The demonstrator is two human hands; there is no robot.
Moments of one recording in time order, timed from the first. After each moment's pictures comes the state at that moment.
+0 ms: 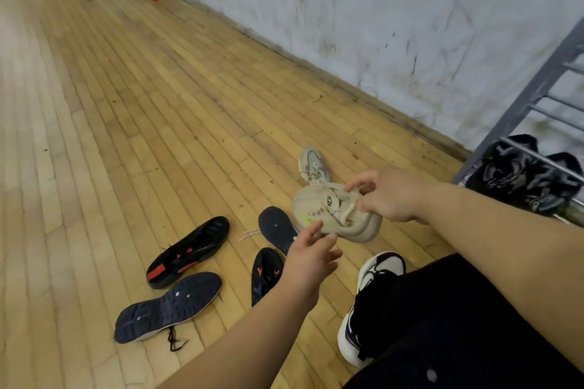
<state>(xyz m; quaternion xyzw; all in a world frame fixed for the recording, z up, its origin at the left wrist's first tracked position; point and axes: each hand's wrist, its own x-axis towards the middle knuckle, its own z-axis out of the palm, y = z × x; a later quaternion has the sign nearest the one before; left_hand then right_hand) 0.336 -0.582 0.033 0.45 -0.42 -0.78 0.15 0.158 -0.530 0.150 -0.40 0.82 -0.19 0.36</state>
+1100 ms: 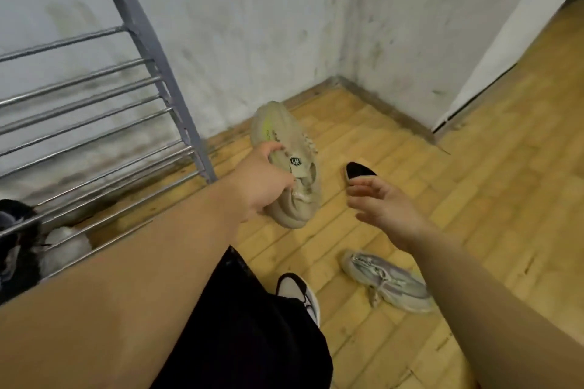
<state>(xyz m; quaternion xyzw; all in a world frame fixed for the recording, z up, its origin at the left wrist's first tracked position) 0.134 0.004 0.162 -0.14 -0.79 -0.45 -0.40 0.305 0.177 0.062 0.36 0.65 -0.67 -0.07</state>
